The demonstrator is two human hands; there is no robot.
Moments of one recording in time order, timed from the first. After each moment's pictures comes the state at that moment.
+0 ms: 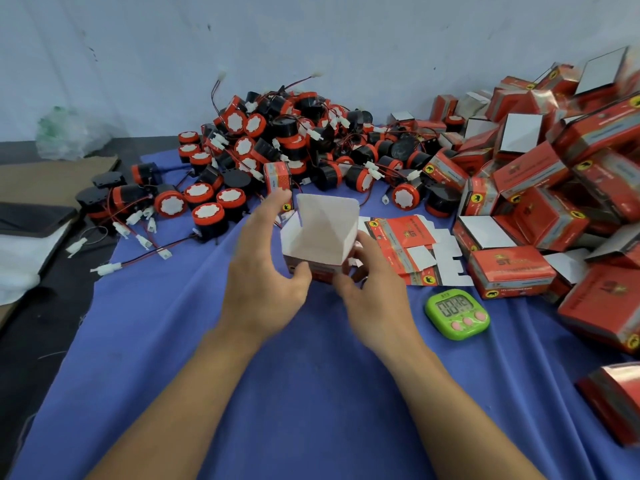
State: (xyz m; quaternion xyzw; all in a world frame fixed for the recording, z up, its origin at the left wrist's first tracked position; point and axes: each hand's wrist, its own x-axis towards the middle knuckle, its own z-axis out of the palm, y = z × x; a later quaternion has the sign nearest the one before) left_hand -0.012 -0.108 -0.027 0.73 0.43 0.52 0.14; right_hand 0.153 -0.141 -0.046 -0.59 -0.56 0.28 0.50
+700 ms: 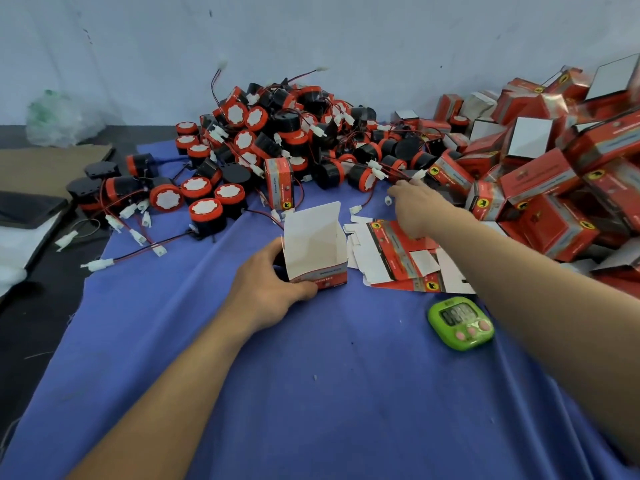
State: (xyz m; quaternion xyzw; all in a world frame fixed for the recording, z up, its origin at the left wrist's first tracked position) left_hand -0.023 -0.080 -0.043 0.69 0.54 0.33 0.35; right_hand 0.267 0.011 0.007 -0.71 -0.70 -0.03 -0.02
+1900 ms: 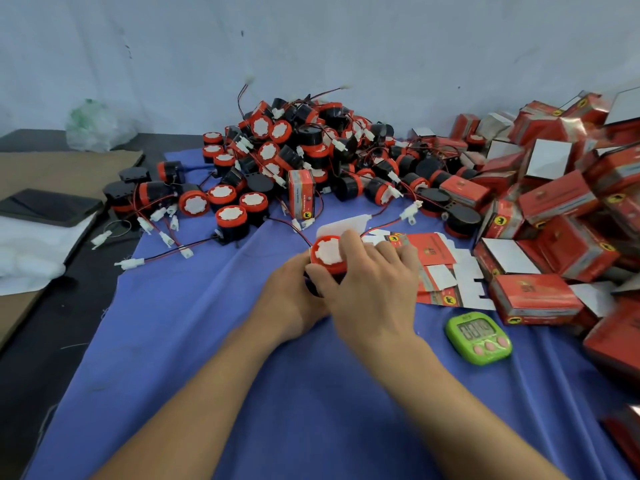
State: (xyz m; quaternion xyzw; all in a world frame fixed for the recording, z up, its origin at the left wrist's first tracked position) left_hand -0.012 -0.089 -0.036 0.74 0.54 0.28 0.28; right_hand 0.109 -0.135 -0.005 -0.64 -0.66 -0.19 0.35
